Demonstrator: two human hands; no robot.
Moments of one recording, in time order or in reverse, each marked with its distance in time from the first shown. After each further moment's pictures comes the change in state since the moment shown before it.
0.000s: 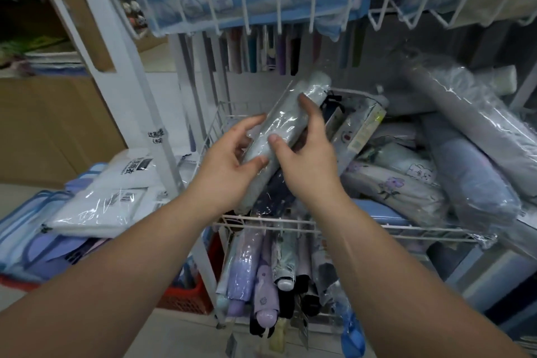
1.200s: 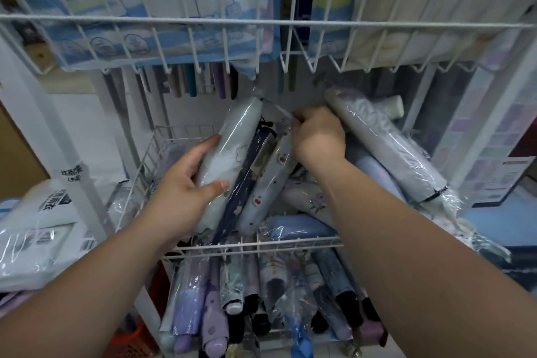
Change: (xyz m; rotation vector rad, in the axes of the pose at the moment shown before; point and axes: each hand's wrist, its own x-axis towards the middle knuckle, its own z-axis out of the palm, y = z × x) left_hand 0.003 0.029 0.029 -0.246 -0.123 -0.112; right_hand 0.081 -0.008 -0.111 -0.798 0.152 0.091
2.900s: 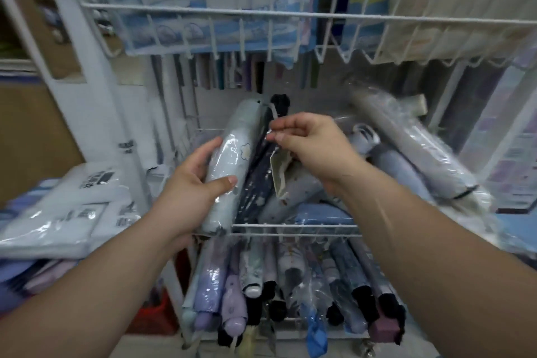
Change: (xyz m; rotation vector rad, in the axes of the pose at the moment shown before) left_hand -0.034 -0.008 -0.028 -0.178 0.106 -0.146; right_hand -0.072 -0.040 -0.003 0.869 -0.382 -0.032
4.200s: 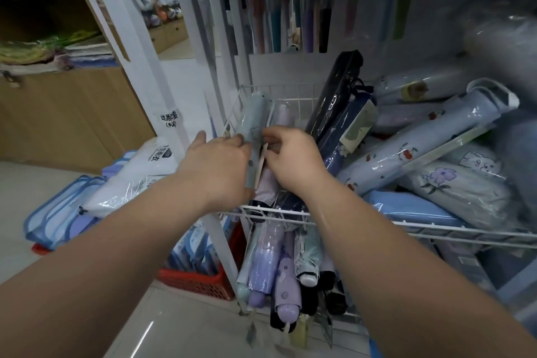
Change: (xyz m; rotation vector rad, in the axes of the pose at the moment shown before) left_hand 0.036 0.003 -0.028 1.925 -0.238 0.015; right_hand 0.049 0.095 0.118 -0.305 -0.092 -0.141
